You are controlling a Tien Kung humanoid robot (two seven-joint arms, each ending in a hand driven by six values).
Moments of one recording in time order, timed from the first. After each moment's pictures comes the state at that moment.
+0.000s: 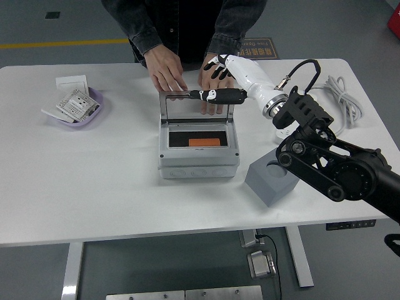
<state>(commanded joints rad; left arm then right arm) -0.02 0.21 -0.41 -0.18 0.48 -0.05 0.34 0.82 -0.29 0.61 1.21 -1.67 -0.25 -0.19</state>
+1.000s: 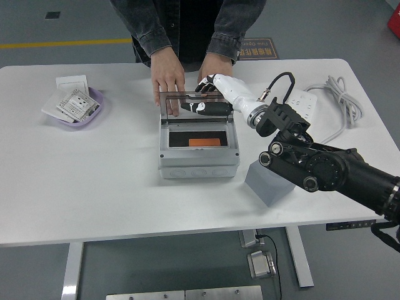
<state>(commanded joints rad) -0.03 0.21 -0.34 -0.18 0.43 -0.05 0.32 0.90 -0.21 0.40 0.99 -1.49 -0.31 -0.11</state>
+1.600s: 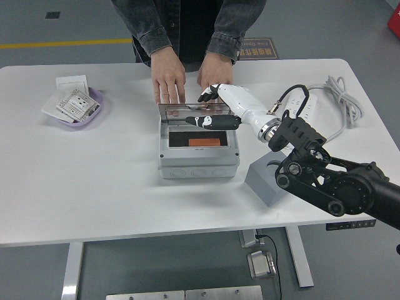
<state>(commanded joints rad) -0.02 0.21 -0.23 -0.18 0.33 -0.05 0.29 0.77 -0.35 0.45 1.27 -1.60 -0.33 -0.14</state>
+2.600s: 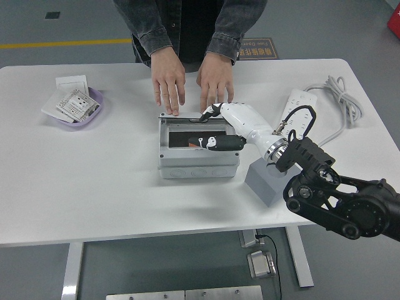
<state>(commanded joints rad) -0.02 0.21 -0.27 -0.18 0.37 -0.05 0.30 0.69 -0.42 0.42 1.39 -1.65 -0.38 -0.14</state>
